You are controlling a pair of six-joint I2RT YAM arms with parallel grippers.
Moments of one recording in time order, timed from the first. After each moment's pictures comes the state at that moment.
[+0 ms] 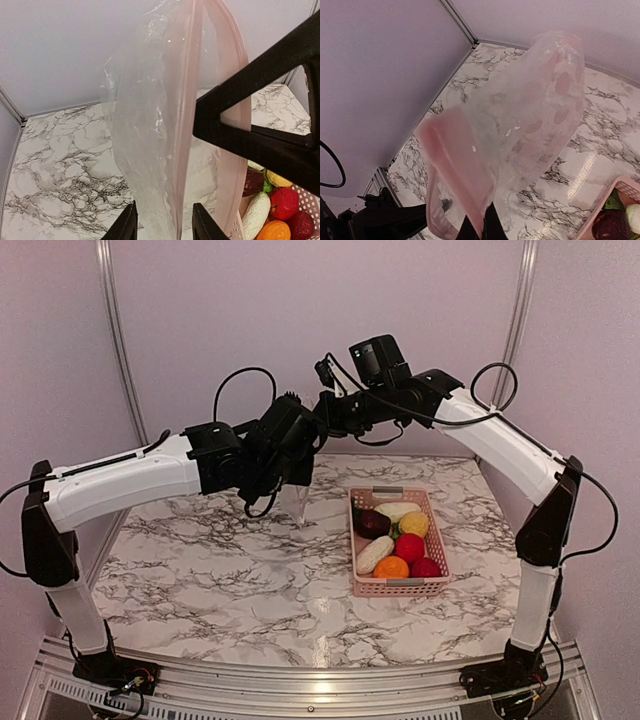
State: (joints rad) left arm -1.06 1.79 1.75 -0.64 -0.78 -0.52; right arm 0.77 1.96 2.16 -0.74 -0.25 0.44
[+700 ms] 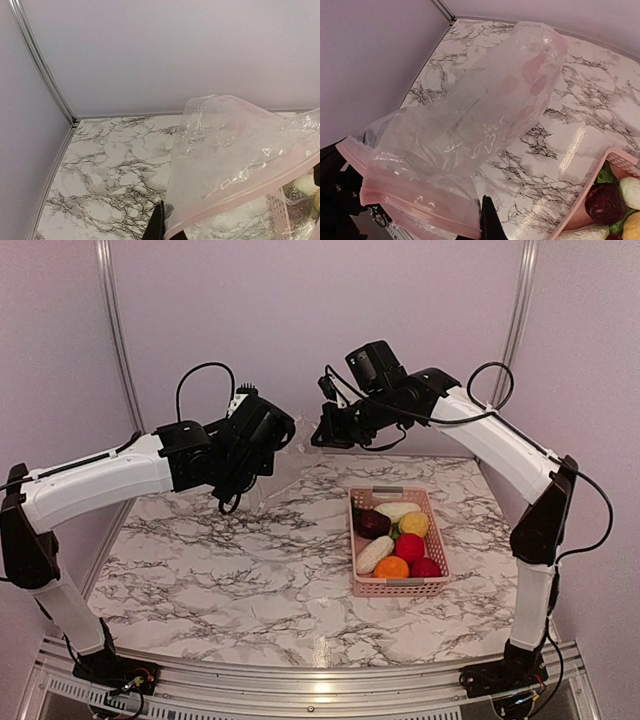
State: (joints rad) left arm -0.99 1.68 1.62 -0.66 -1.00 -0.52; right arm 0.75 1.98 2.19 -0.89 -0.21 0.45
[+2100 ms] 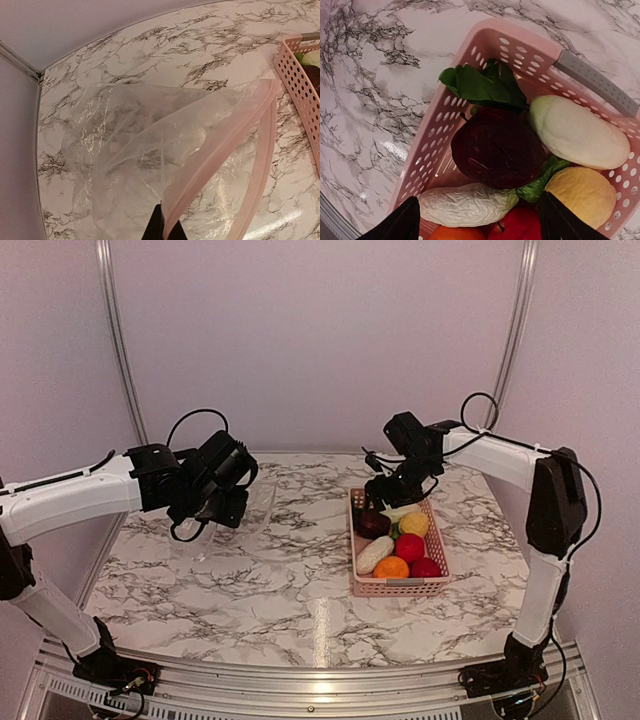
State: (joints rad) left arm -0.92 1.49 1.32 -0.84 -0.59 -0.43; right arm 0.51 1.91 1.64 -0.89 -0.17 0.10
